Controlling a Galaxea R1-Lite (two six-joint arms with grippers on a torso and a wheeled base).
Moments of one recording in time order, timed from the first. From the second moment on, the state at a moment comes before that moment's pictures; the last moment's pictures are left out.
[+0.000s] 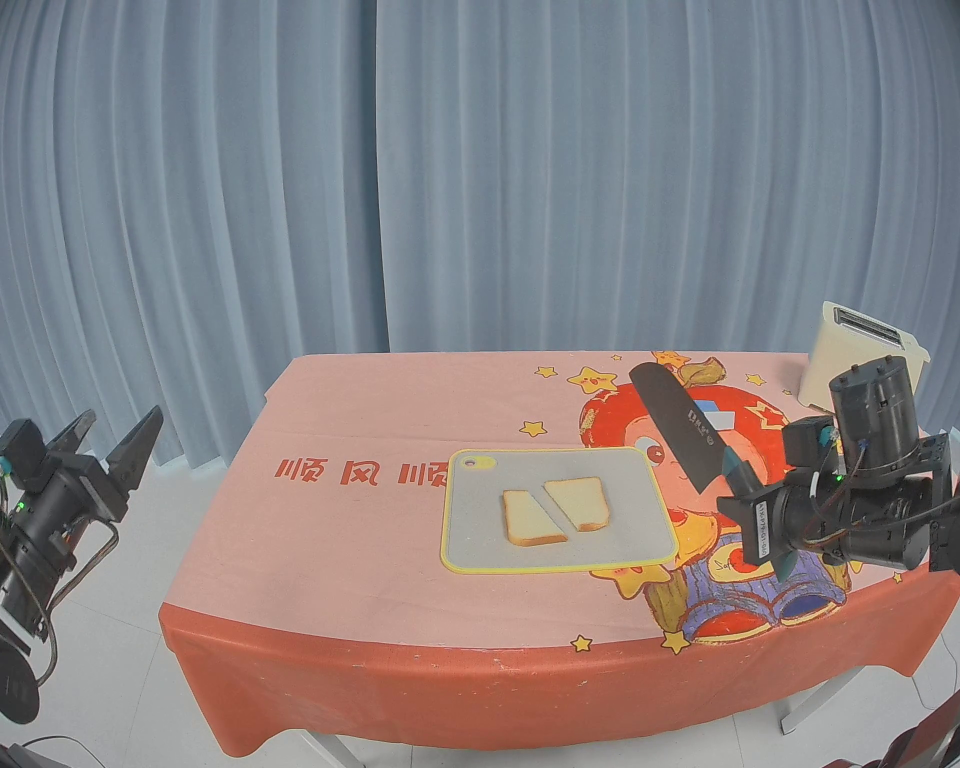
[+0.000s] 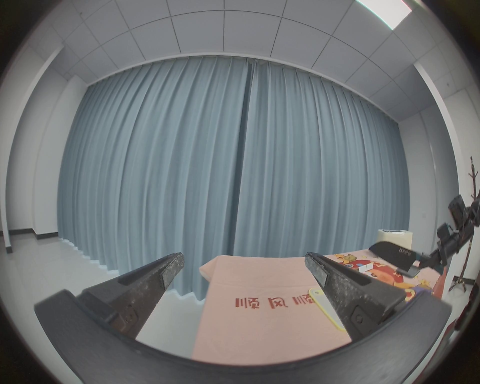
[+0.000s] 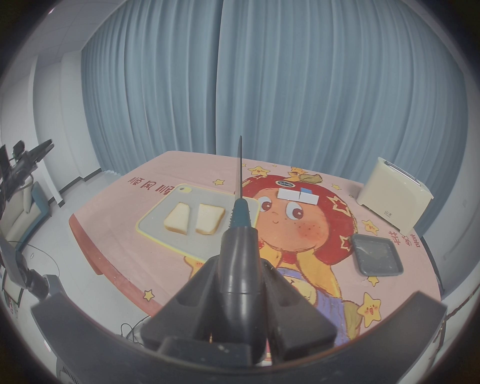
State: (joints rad) left arm 0.05 1.26 -0.14 -1.22 -0.11 -0.09; right arm 0.56 1.50 -0.74 -0.10 -0.29 0.13
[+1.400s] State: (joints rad) left arm 0.01 0.07 -0.02 -0.05 0.14 -0.04; right arm 0.53 1.35 -0.73 -0.10 -0.28 0.11
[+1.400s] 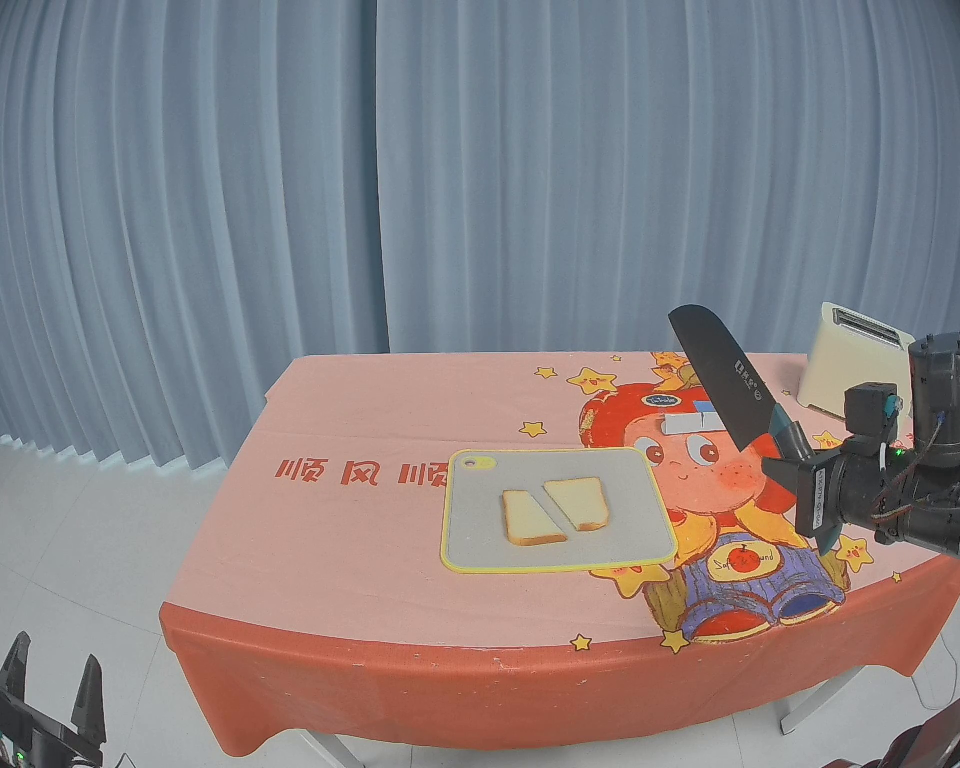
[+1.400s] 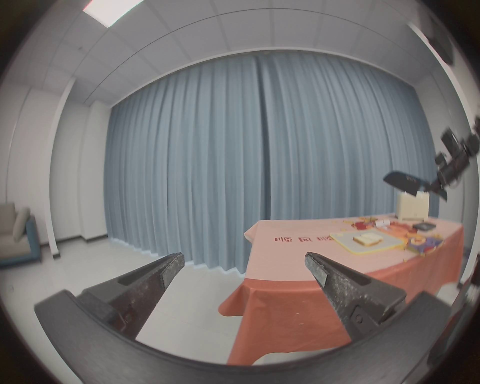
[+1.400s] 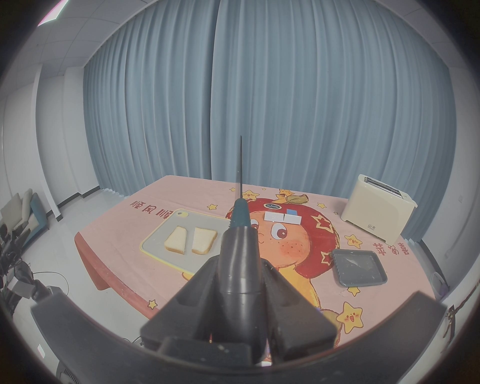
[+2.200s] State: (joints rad) left arm 0.00 0.05 -0.02 0.00 0.00 0.00; right arm 0.49 1.34 -0.73 -0.10 -0.28 0.10
